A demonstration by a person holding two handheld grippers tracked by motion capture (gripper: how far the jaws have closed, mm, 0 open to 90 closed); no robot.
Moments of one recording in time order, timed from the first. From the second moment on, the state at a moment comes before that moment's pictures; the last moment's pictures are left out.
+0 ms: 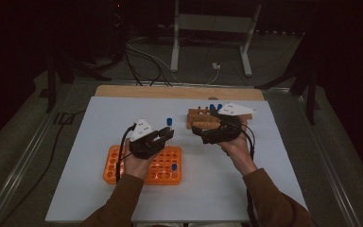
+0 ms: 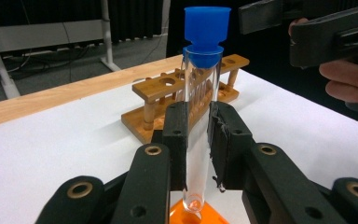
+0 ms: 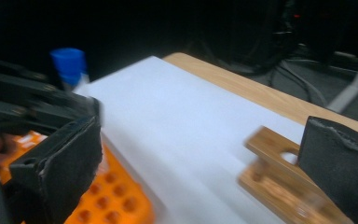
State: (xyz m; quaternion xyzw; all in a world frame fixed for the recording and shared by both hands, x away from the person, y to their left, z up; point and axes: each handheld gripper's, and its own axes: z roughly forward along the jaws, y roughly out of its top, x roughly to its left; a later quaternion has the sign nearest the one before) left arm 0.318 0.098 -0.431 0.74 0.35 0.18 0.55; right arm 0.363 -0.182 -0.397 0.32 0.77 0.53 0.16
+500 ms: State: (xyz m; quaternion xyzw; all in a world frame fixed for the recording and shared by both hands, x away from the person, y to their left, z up) left arm 0.299 0.110 -0.437 0.74 0.34 0.16 0.55; right arm 0.359 -0.224 -0.410 0.36 0.75 0.53 0.17
